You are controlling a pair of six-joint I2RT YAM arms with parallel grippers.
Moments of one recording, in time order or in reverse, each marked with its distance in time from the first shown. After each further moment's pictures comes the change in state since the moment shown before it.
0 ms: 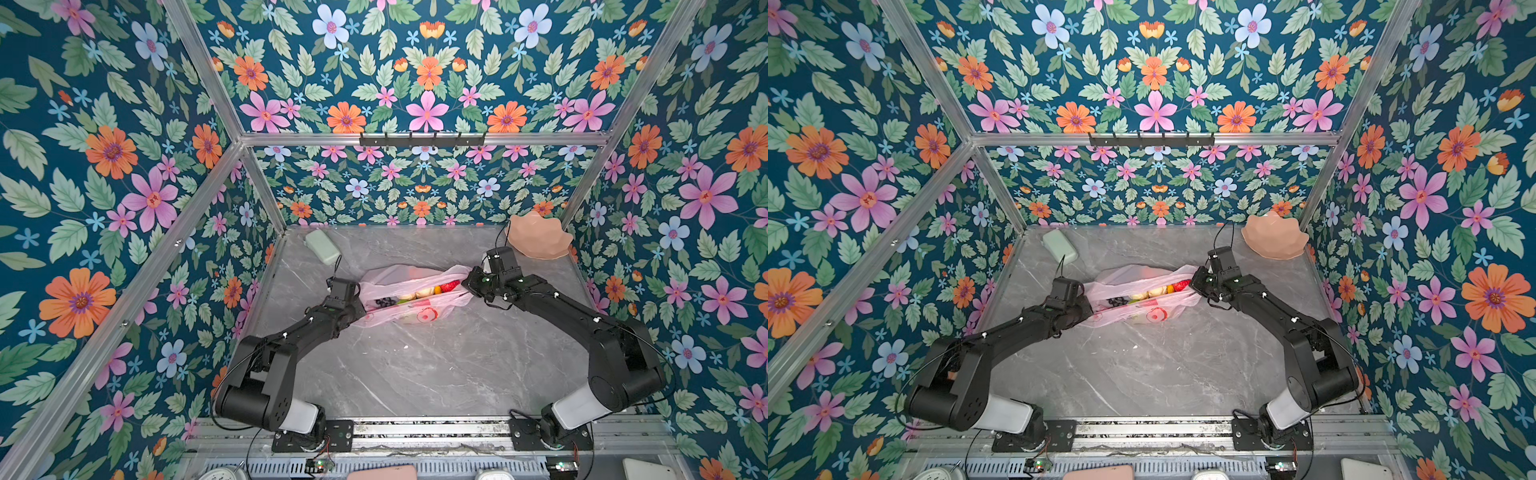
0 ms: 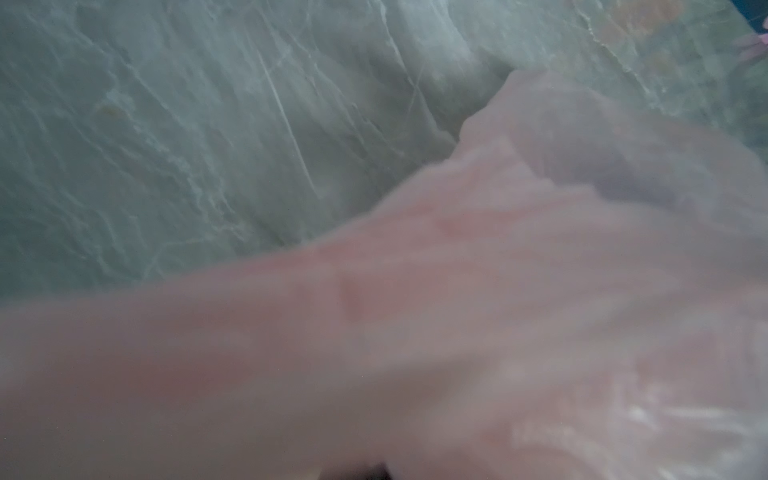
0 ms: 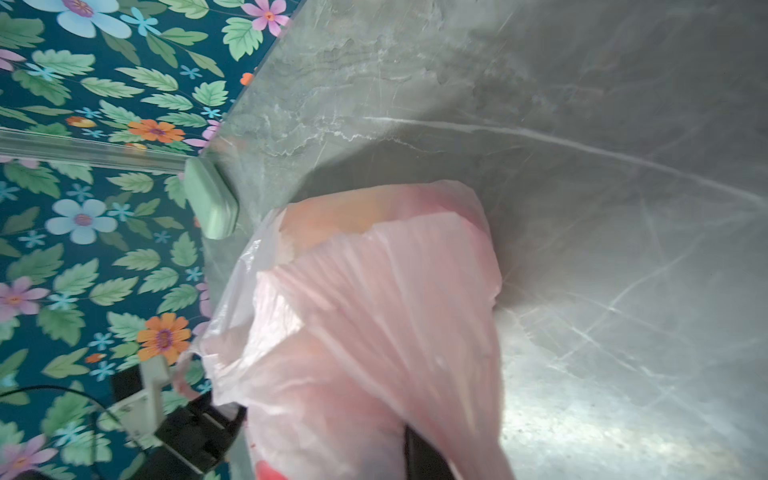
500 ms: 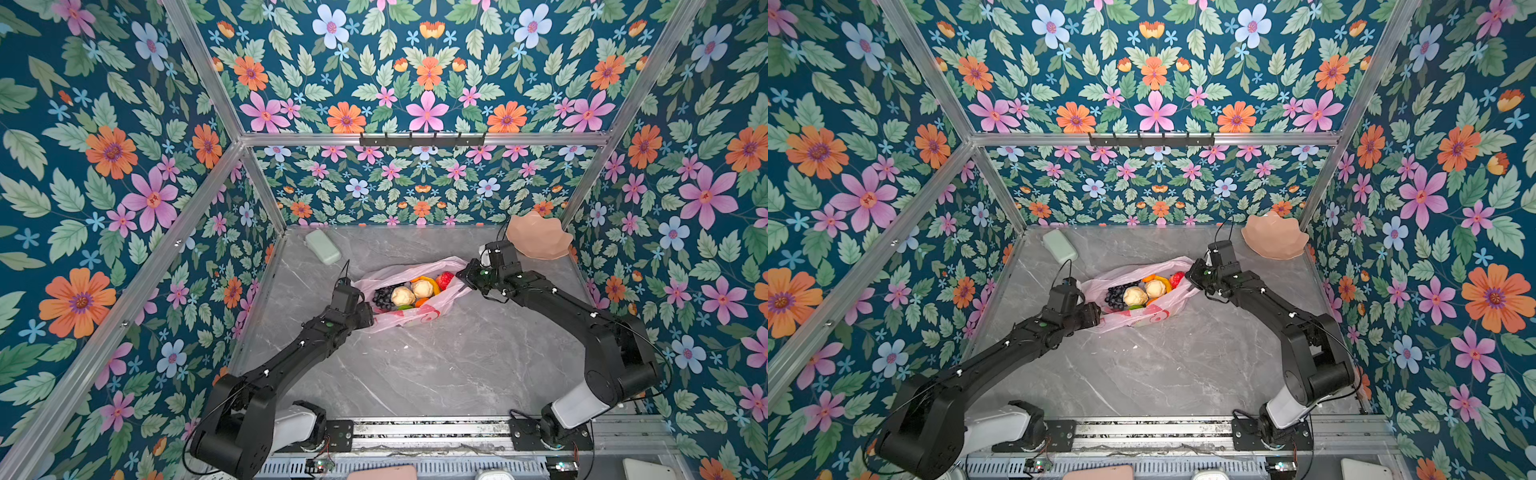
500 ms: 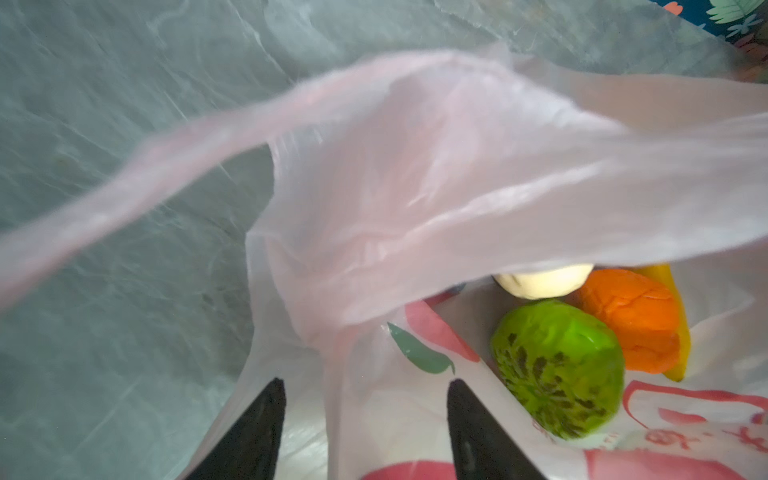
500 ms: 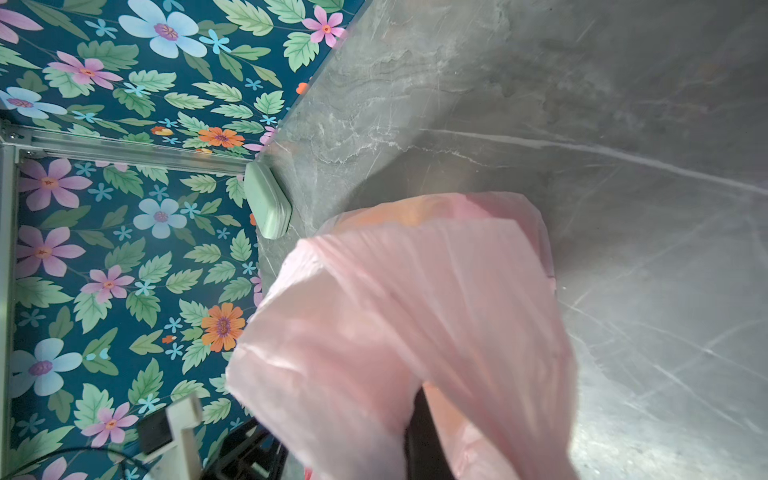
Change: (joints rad) left arm -0.120 -0.225 0.014 -0.149 -0.055 0.167; right arm -0.008 0.030 0.050 0.047 -0.067 0.030
